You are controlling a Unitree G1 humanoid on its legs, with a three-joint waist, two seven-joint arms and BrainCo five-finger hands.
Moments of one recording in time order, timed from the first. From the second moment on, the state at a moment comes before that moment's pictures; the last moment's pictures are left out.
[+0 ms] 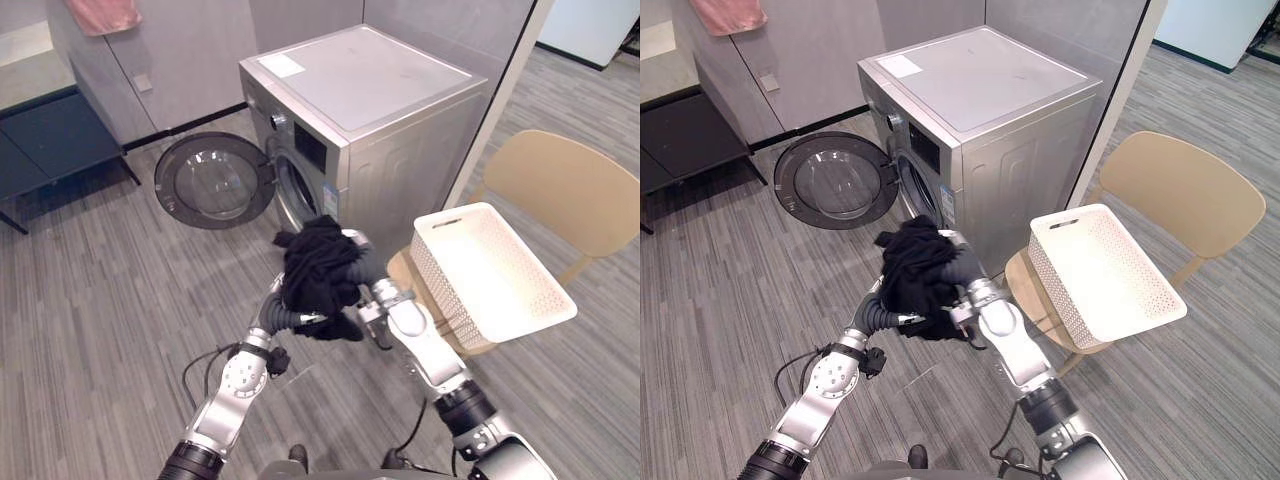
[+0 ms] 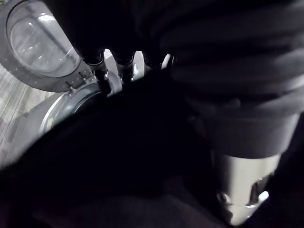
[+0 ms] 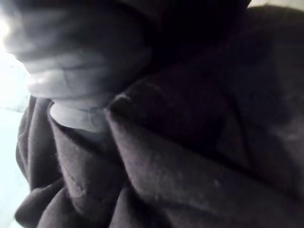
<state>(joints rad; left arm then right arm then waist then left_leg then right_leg) -0.02 0.26 -0.33 0.09 0.31 -0.11 0.16 -0.35 -0.06 0.45 0.17 0.18 -0.08 -0.02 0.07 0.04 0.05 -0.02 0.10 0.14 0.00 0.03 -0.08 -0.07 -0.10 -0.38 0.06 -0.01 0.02</state>
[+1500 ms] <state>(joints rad) 0.26 0.10 0.32 0.62 0.15 0.02 0.17 0.20 -0.12 -0.40 0.79 -0.11 0.02 -0.13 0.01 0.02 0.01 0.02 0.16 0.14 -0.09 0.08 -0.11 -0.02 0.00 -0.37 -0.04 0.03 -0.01</state>
